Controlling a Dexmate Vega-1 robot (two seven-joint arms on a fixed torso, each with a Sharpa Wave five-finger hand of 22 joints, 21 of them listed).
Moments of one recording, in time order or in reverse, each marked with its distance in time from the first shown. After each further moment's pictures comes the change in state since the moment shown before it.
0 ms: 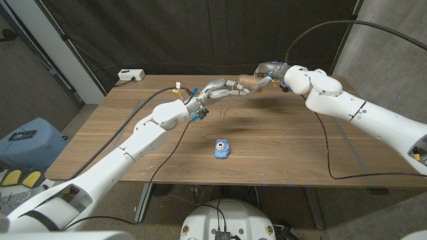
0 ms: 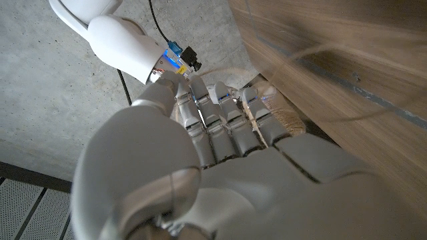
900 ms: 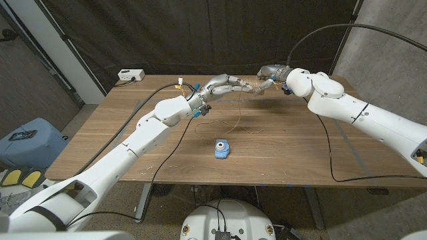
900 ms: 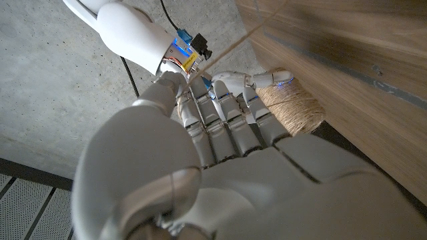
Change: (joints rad) left arm -0.028 -0.023 0.005 0.009 0.006 0.000 -0.013; left_hand 0.004 0.004 0.000 0.000 0.000 0.020 0.002 0.000 0.000 0.027 -0.005 0.000 0.009 0.027 -0.009 0.000 0.000 0.007 0.000 0.000 0.000; right arm -0.022 -0.017 0.007 0.003 0.011 0.002 -0.005; right_hand 0.000 0.000 -0.003 0.003 -0.001 0.002 0.002 0.004 0.001 0.000 0.000 -0.004 0.005 0.000 0.000 0.000 0.006 0.000 0.000 0.000 0.000
